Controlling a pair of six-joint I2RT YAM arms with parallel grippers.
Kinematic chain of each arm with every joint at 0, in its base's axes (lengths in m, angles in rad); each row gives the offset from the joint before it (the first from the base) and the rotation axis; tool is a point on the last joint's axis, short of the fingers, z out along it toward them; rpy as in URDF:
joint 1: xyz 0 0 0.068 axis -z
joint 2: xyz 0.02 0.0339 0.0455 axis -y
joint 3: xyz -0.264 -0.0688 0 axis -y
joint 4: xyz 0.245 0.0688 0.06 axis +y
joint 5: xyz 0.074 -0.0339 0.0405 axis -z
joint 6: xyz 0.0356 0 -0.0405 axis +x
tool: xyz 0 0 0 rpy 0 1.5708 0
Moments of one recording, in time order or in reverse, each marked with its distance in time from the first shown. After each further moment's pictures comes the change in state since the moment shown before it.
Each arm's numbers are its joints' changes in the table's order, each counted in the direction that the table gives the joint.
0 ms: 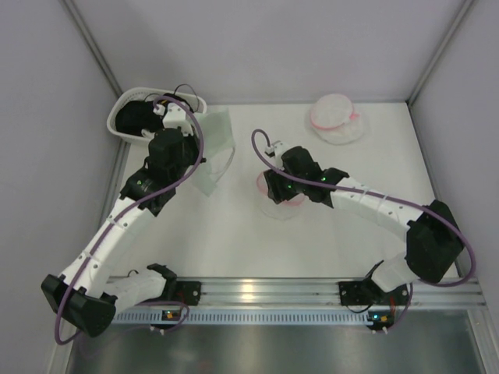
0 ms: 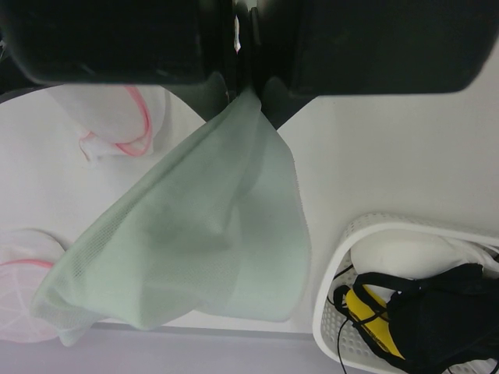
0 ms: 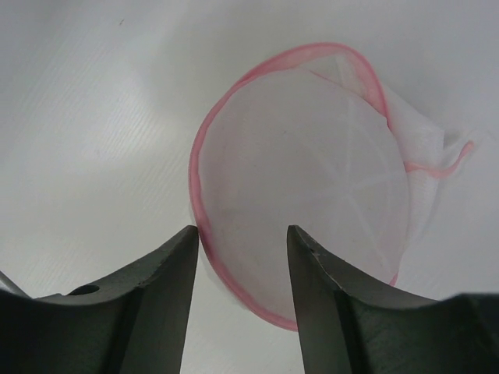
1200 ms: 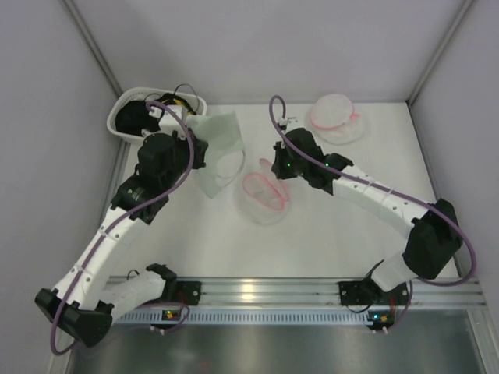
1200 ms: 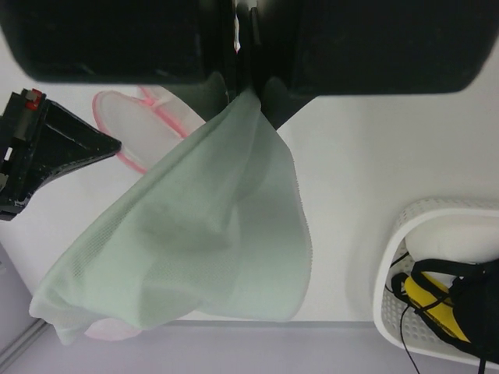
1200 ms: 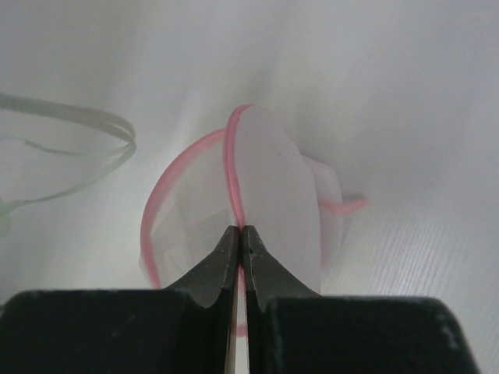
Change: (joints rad) left arm -0.001 0.074 -0.014 -0.002 0.145 -0.014; right arm 0.030 -0.030 0.179 0.041 0.143 0.261
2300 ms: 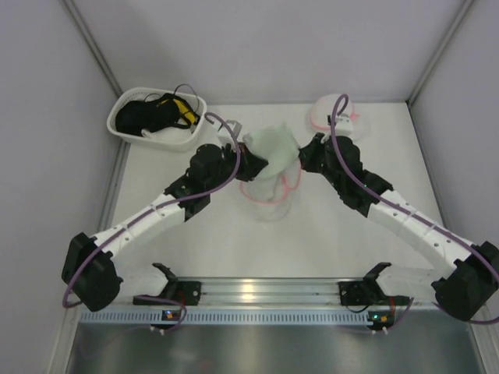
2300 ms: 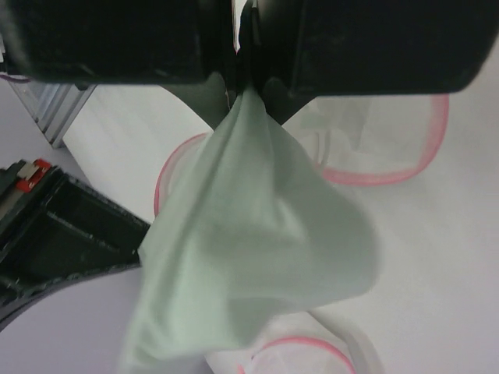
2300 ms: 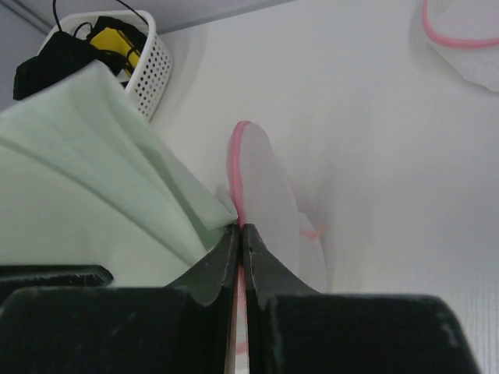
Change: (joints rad) left arm 0.189 -0.248 -0.172 -0.500 0.290 -0.241; right arm 0.089 0.338 -0.251 -0.241 0.155 0.137
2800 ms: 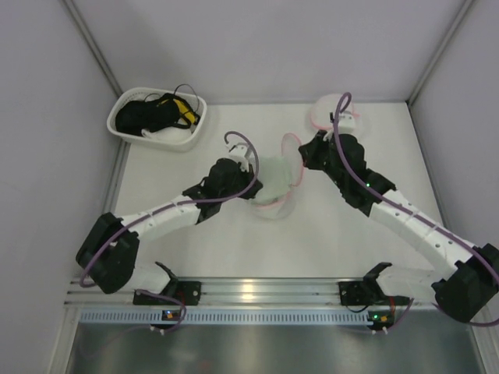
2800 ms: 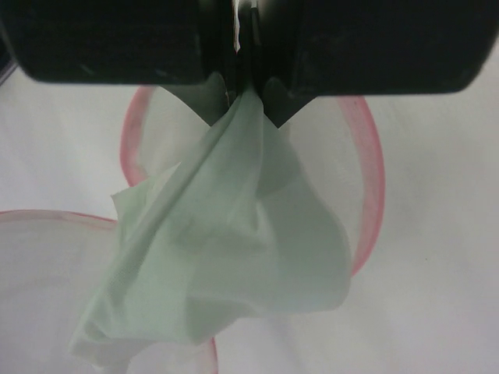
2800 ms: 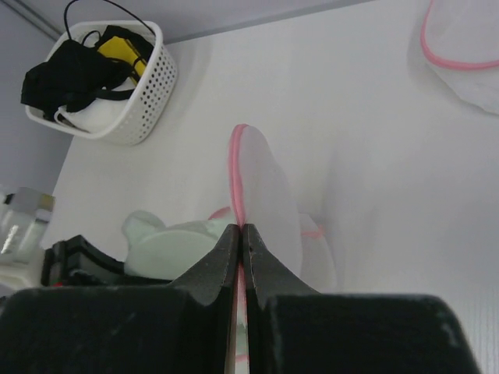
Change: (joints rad) left arm 0.043 -0.123 -0.165 -0.012 -0.088 0.073; right arm 0.032 0.009 0.003 -0.013 -0.014 -0.035
